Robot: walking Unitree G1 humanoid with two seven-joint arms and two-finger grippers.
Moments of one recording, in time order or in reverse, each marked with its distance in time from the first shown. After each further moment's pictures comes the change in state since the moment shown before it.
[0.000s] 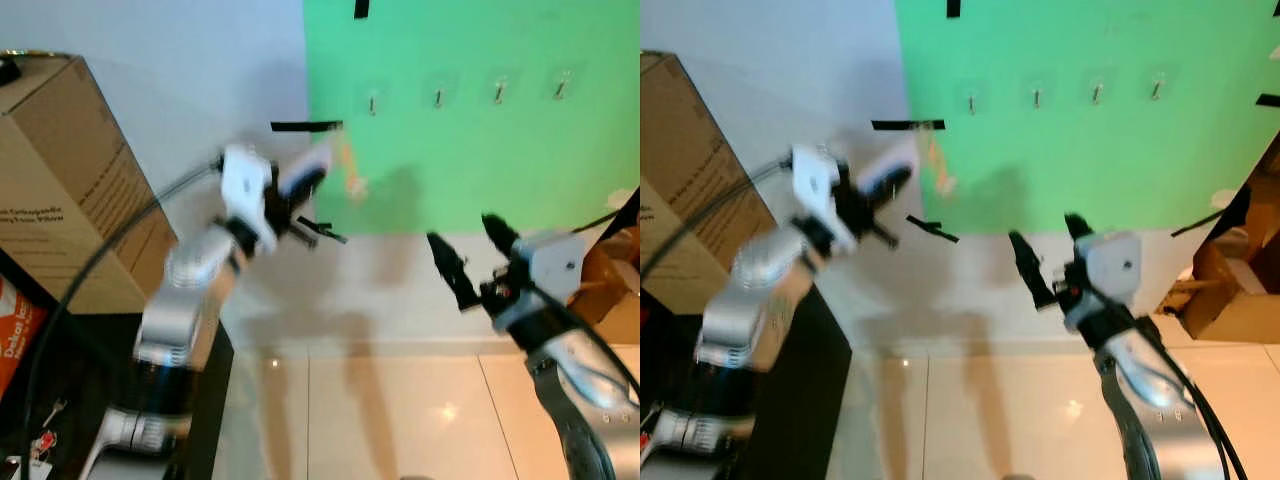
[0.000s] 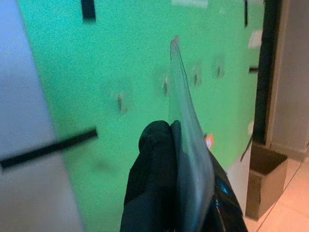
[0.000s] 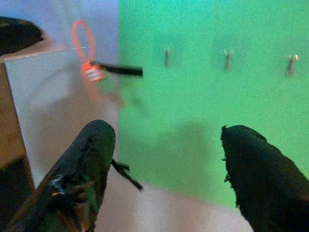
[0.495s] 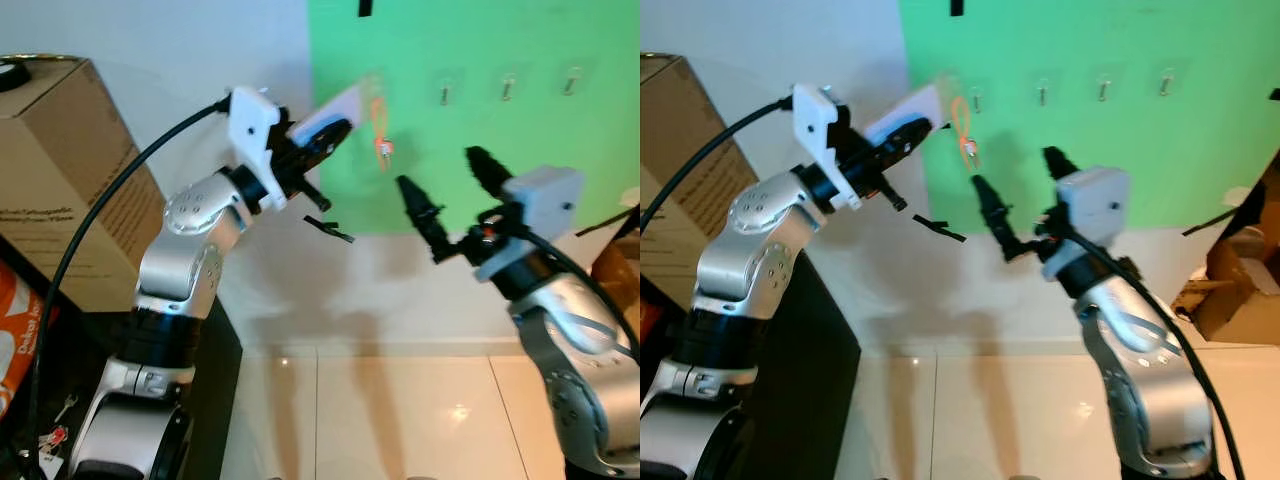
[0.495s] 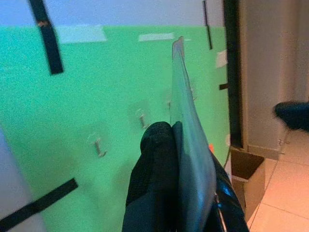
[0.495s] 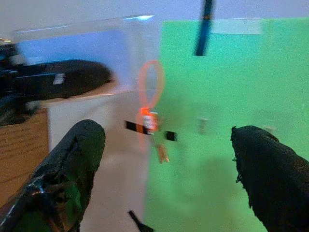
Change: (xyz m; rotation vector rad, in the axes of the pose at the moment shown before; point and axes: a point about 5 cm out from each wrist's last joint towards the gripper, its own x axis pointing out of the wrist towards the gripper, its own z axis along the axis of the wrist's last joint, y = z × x) left arm 0.023 0.000 0.034 0.028 -0.062 -0.183; right arm 0.033 0.018 0.041 -0.026 -0.144 0.131
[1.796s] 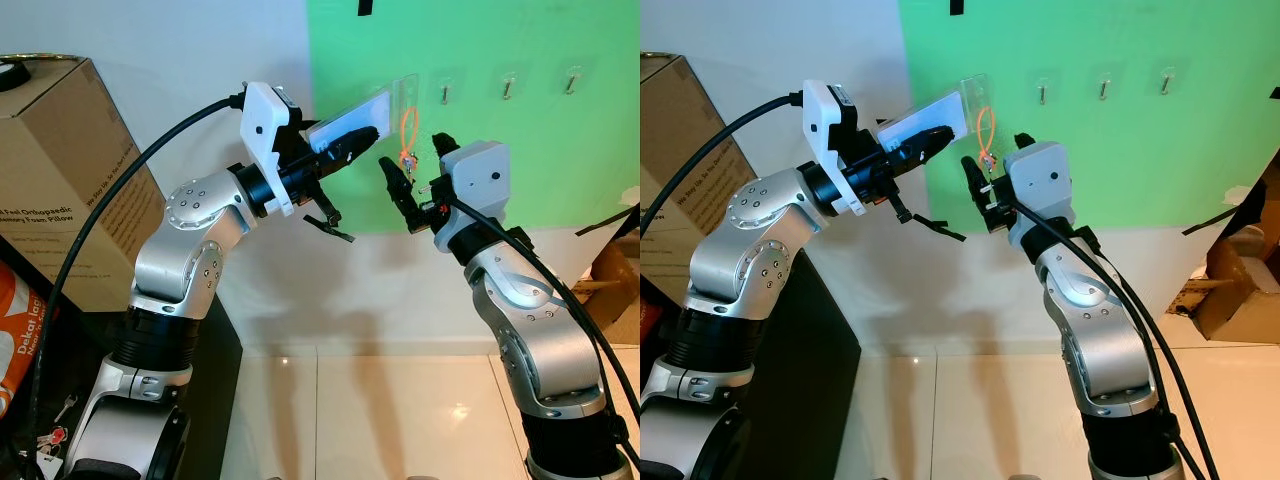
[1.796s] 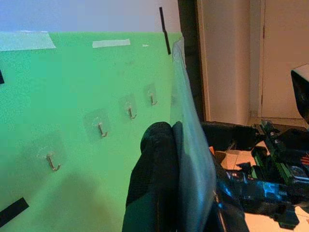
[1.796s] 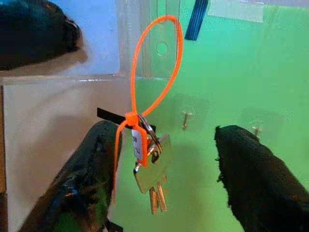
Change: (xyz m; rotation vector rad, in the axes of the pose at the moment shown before) left arm 0.001 -0.013 0.010 -0.039 -0.010 -0.140; right arm 0.039 0.002 -0.013 -0.129 0.059 -0.101
